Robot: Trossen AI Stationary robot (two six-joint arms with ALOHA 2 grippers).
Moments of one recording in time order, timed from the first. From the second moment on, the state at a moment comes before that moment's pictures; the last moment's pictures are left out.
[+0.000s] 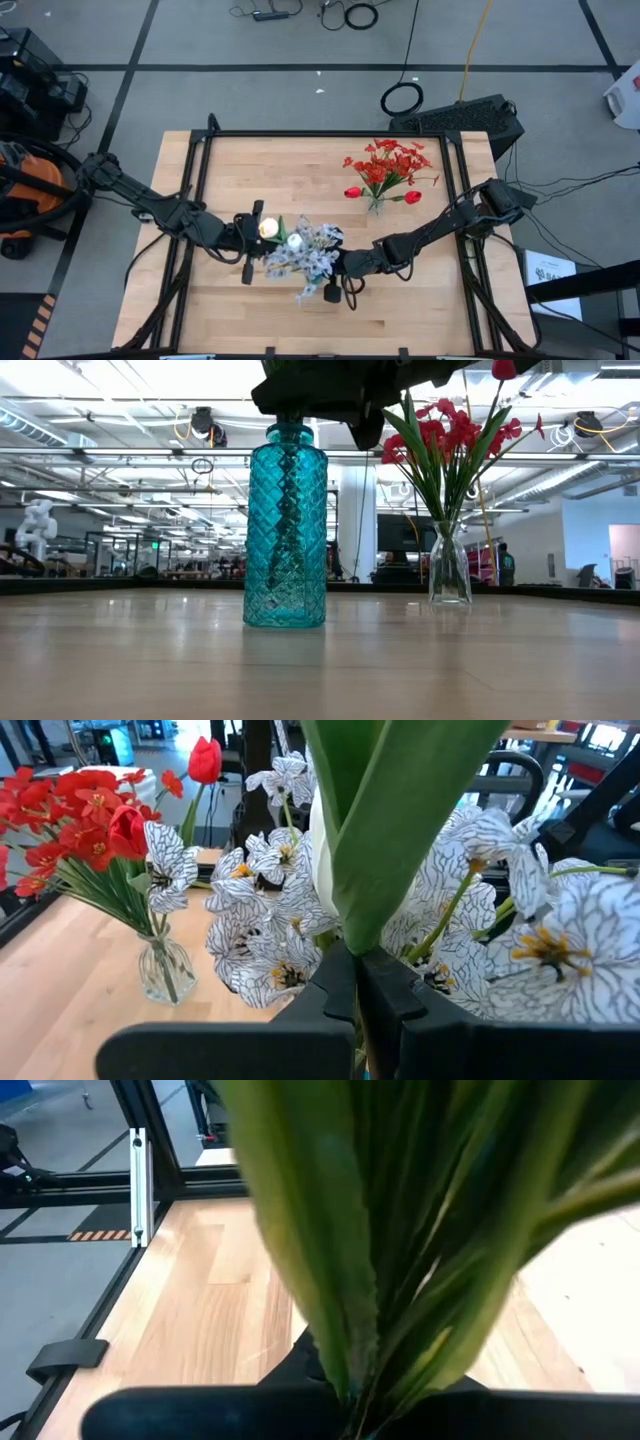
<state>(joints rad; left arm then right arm) -0.48 1.13 0.93 0.01 -0.37 -0.15 0.39 1.84 1.10 0.31 0.37 0.24</state>
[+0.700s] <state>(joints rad) -0.48 1.13 0.97 0.02 -0.38 -0.18 0.40 1.84 1.09 0.30 0.33 0.22</state>
